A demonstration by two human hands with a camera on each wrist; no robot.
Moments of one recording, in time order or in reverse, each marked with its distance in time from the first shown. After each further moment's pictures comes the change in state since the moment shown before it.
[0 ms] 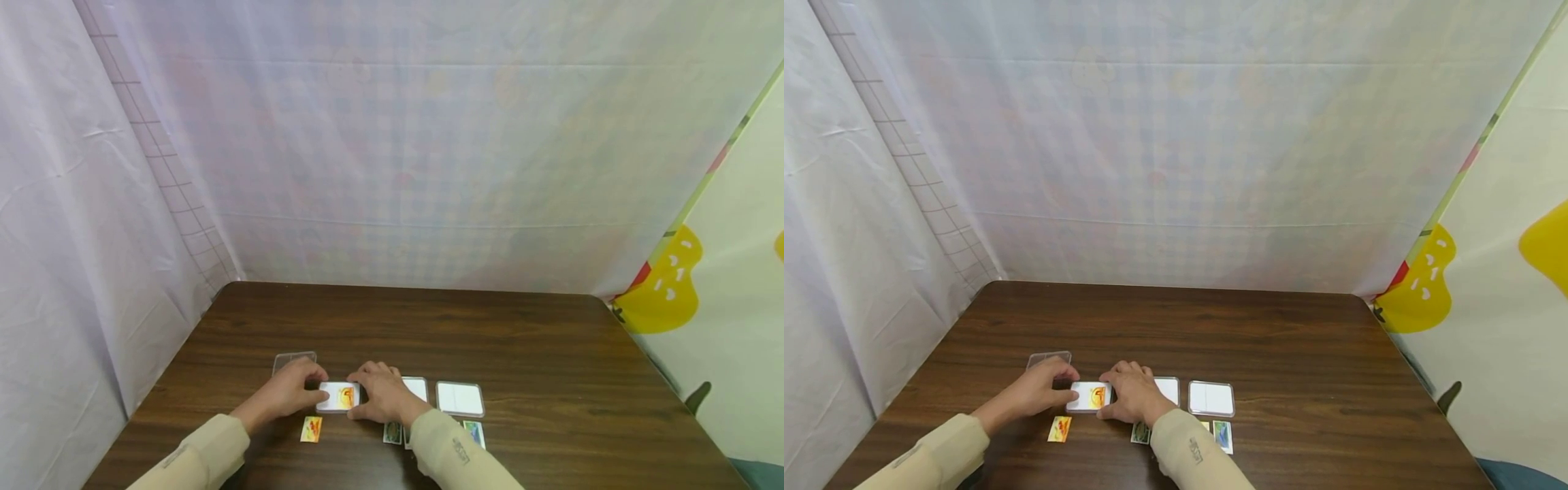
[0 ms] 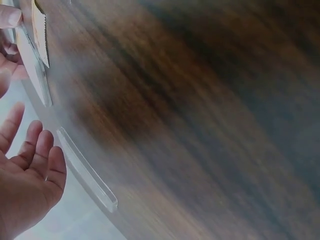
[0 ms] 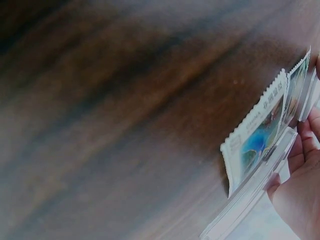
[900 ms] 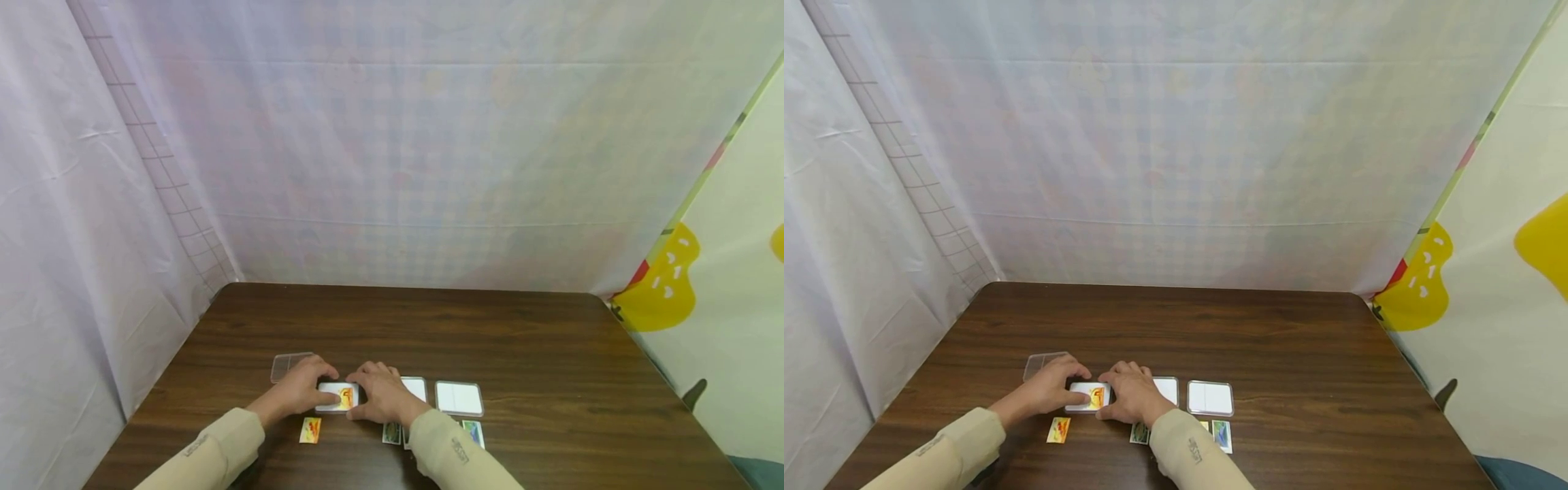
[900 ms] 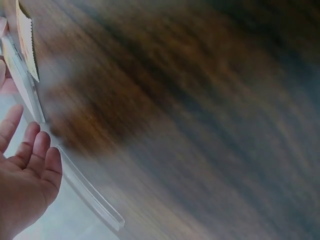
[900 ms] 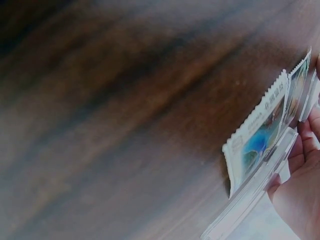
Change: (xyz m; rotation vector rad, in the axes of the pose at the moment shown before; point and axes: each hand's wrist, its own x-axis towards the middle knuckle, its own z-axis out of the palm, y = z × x) left_hand 0.015 0.004 0.012 0.040 -0.051 0.050; right_hand -0.001 0.000 0.000 -0.032 0.034 -0.028
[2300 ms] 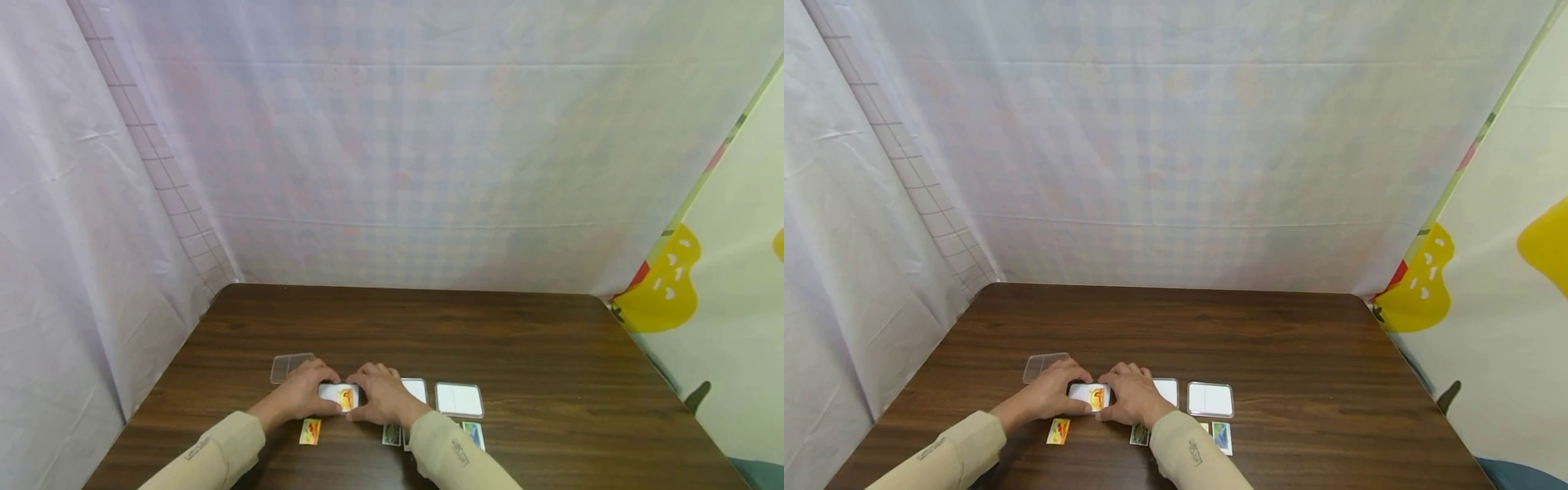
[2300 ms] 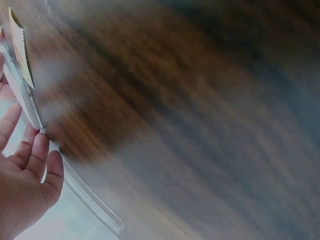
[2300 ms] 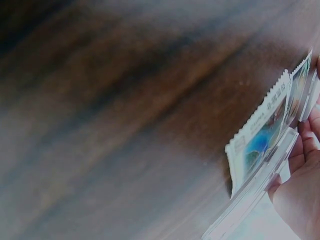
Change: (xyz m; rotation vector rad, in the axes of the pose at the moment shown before) left_hand -0.001 -0.002 0.005 0.012 -0.022 -0.004; right_hand 0.000 -0.001 0.000 0.016 -0.001 0.004
